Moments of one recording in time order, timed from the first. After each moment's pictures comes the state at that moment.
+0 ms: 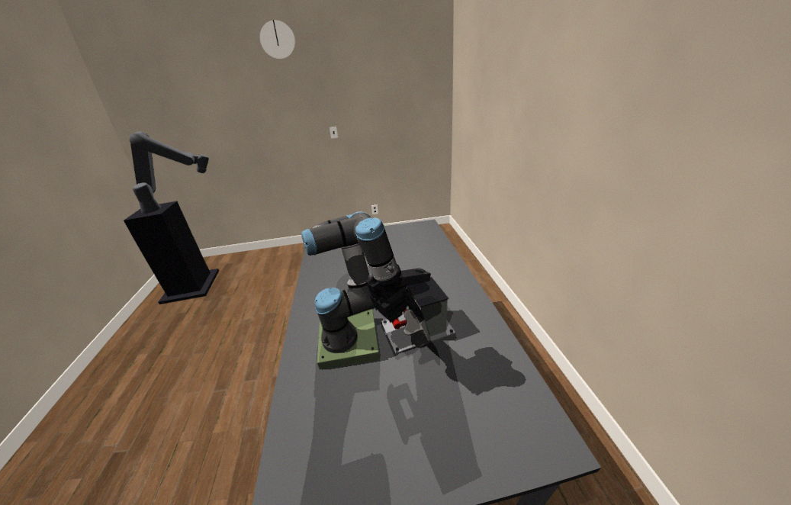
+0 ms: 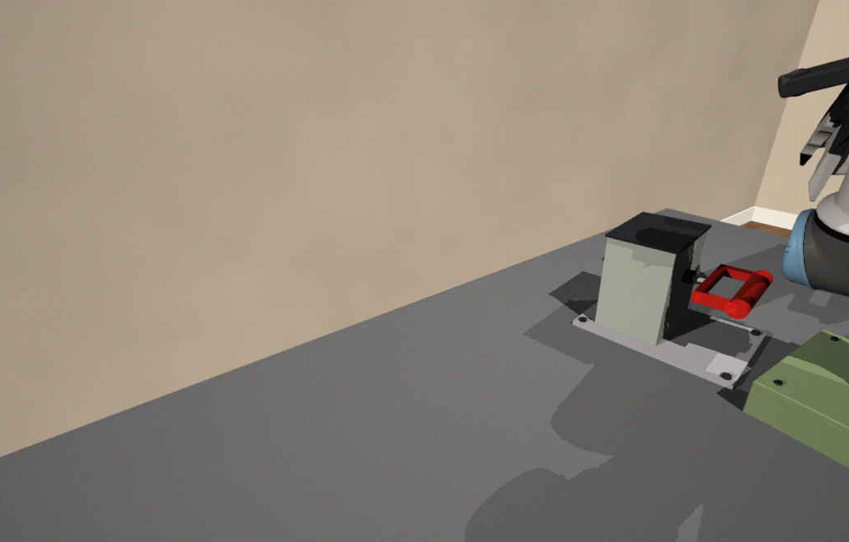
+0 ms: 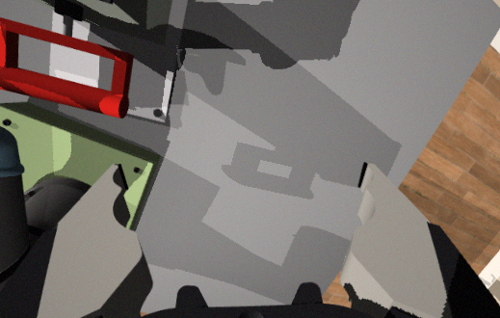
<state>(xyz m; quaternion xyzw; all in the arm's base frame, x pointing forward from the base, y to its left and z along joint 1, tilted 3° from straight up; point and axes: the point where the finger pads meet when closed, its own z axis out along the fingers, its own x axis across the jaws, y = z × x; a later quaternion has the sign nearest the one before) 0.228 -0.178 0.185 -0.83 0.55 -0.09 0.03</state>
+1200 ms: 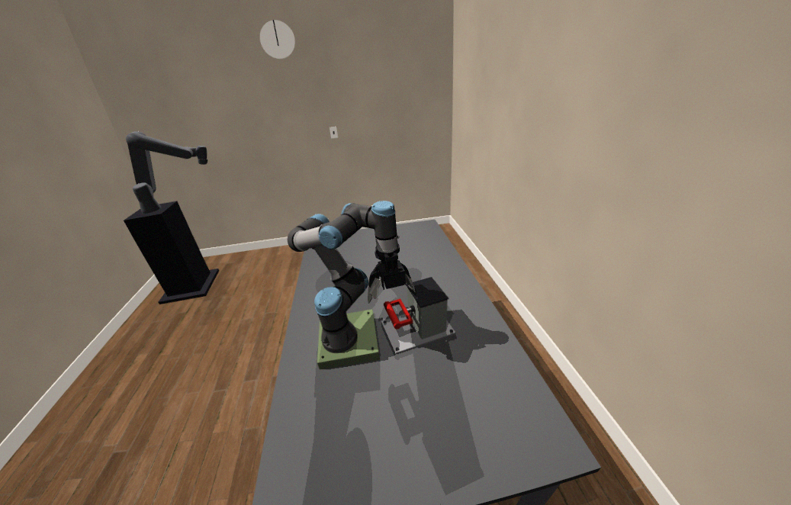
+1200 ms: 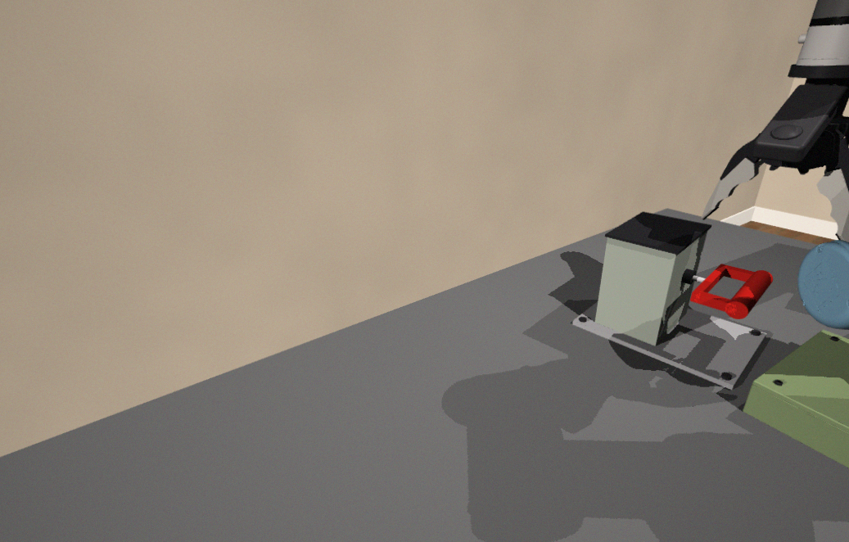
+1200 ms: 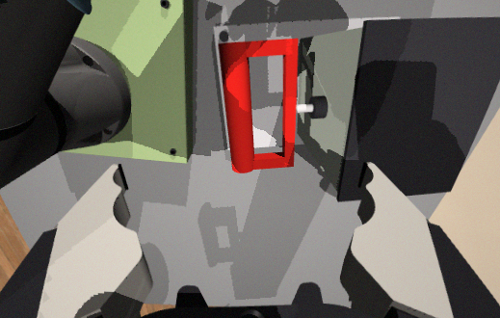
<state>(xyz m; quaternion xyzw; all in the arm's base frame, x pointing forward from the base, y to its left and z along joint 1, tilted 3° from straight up) 0.206 -0.005 0.146 -1.00 -0.02 0.01 -0.02</state>
